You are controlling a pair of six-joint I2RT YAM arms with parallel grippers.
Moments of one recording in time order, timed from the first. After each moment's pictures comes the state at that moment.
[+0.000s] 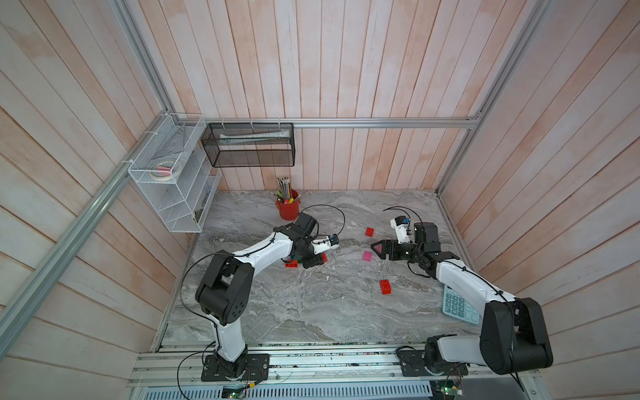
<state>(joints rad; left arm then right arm) -0.54 1.86 1.32 -0.60 0.34 0.76 0.15 1.34 0.76 -0.16 -0.49 0.18</state>
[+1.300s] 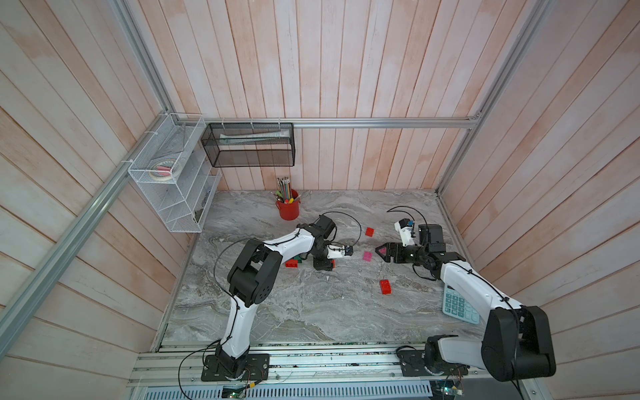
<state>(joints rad) -0.63 2.10 1.53 -0.69 0.27 0.94 0.12 1.30 0.77 -0.28 -0.49 0.16</state>
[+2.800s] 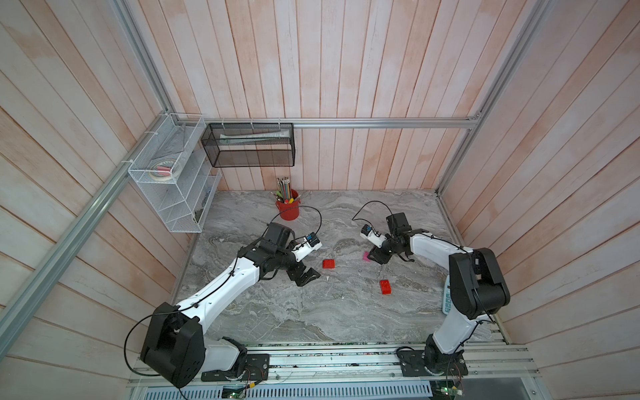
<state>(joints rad) -0.48 1.34 0.96 -0.54 0.51 0.43 0.27 1.77 1.08 -0.44 -0.30 -0.63</state>
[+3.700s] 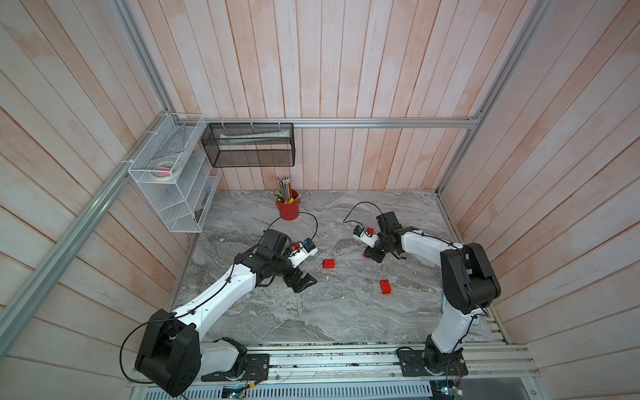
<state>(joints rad) -0.47 1.29 0.88 -0.54 0.51 0.40 0.33 1.83 1.14 -0.45 -0.22 -0.64</state>
